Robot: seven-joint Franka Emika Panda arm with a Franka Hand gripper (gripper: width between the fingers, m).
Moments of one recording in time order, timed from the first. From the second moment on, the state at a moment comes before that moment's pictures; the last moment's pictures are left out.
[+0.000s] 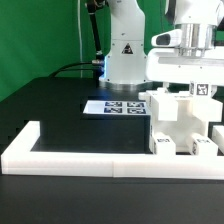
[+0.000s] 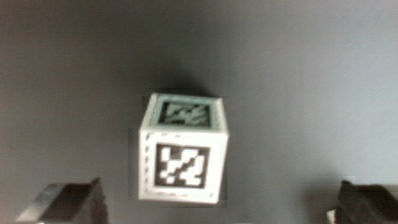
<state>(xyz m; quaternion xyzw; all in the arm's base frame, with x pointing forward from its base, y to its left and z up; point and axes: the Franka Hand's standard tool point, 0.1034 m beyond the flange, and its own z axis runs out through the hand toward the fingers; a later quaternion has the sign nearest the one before) 0.419 0.120 0.049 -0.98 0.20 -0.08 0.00</state>
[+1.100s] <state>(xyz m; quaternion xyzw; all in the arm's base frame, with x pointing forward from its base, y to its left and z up) 0.406 0.132 0.046 -0.98 0.19 -0.06 0.00</state>
